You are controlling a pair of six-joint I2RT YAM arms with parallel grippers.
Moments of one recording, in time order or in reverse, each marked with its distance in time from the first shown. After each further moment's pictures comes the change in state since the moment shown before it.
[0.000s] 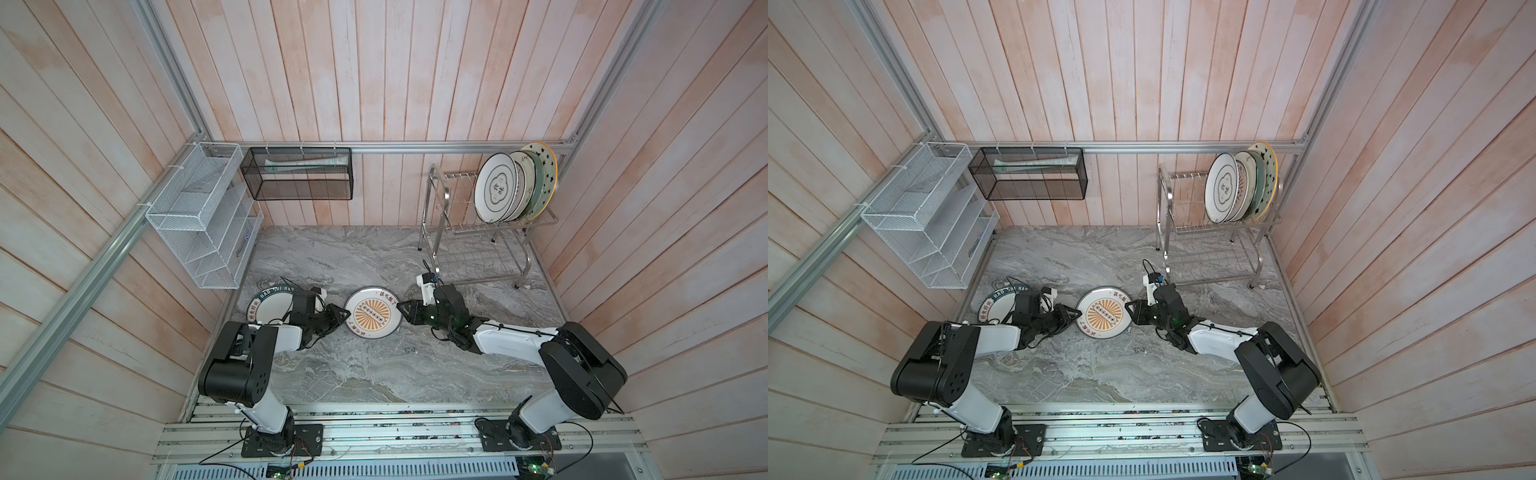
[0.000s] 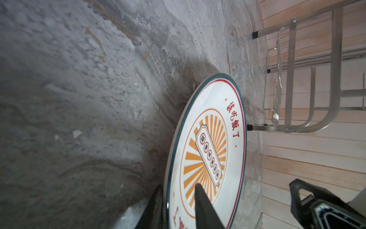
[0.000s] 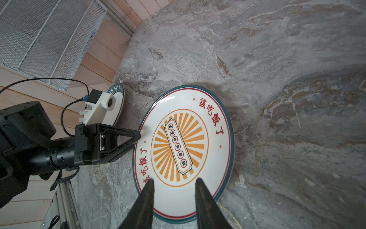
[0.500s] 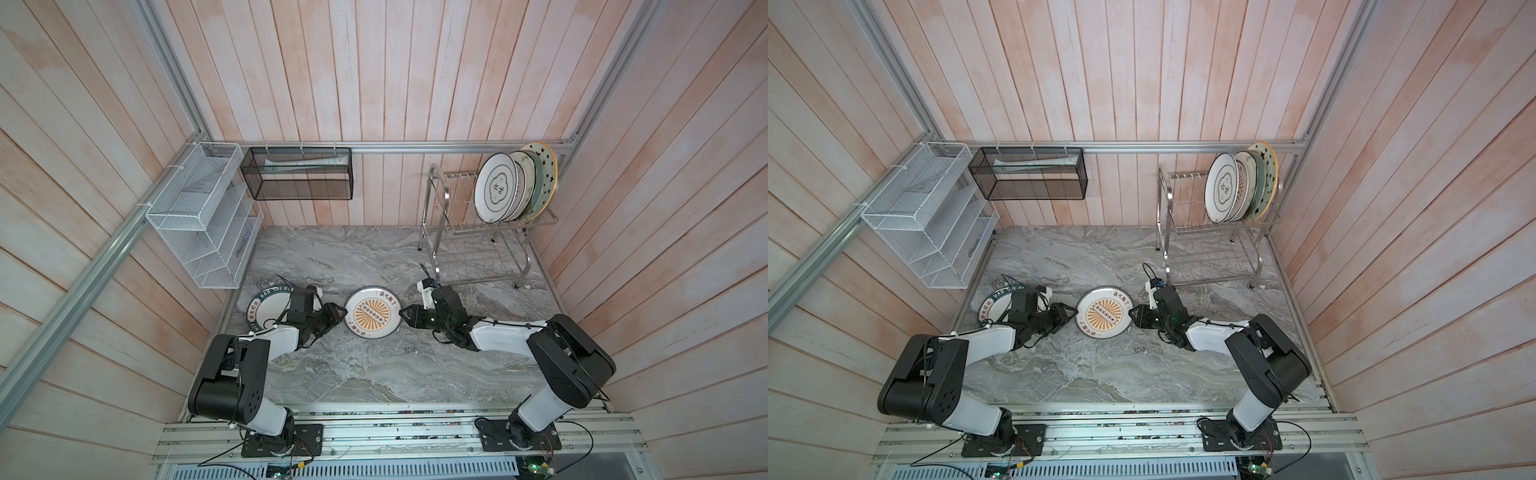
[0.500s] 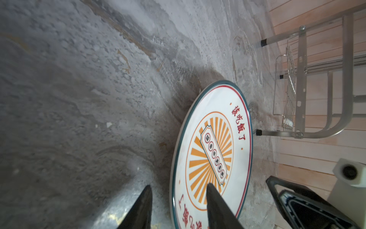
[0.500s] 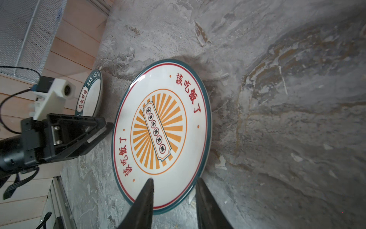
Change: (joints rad) left arm 0.000 -0.122 0.018 -0.170 -0.103 0.044; right arm -0.033 0.082 0.000 -0.056 -0.051 0.026
